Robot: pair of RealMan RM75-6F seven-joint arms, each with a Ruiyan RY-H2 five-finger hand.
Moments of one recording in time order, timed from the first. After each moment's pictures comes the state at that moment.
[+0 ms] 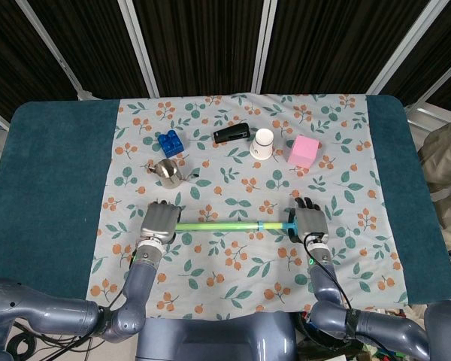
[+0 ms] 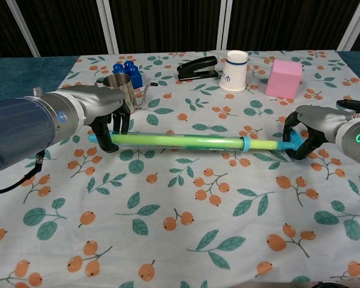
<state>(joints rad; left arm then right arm) -0.97 -1.73 -0.24 -1.71 0.36 1.31 1.03 0.70 -1.67 0.22 -1.50 -0.56 1.13 -0.66</state>
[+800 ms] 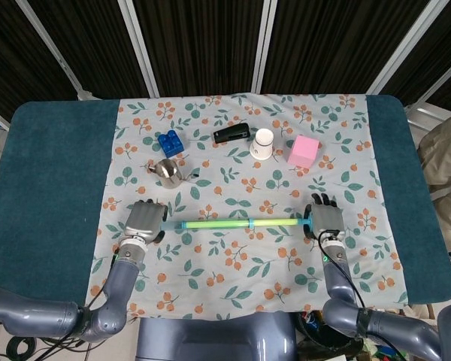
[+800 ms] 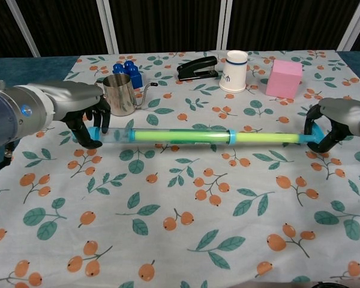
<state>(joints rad) -0.91 -1.60 -0.18 -1.77 0.39 1.28 0.99 0.67 -1.60 0.21 -1.47 -0.57 1.14 -0.65</state>
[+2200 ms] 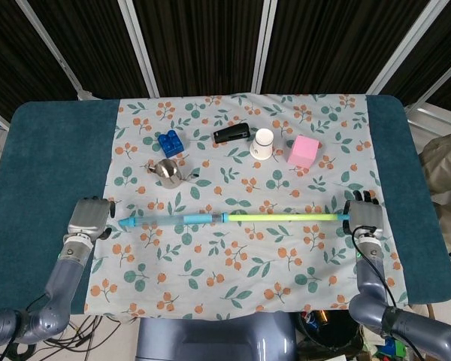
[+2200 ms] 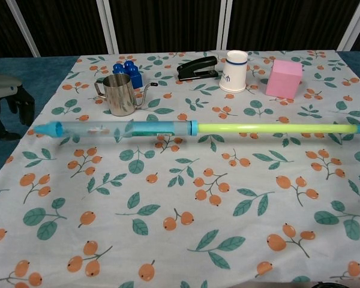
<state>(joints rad) -0.77 -1.32 -0.05 -1.80 0.56 1.13 0.77 0.62 -1.49 0.20 -1.44 -0.56 1.12 -0.66</state>
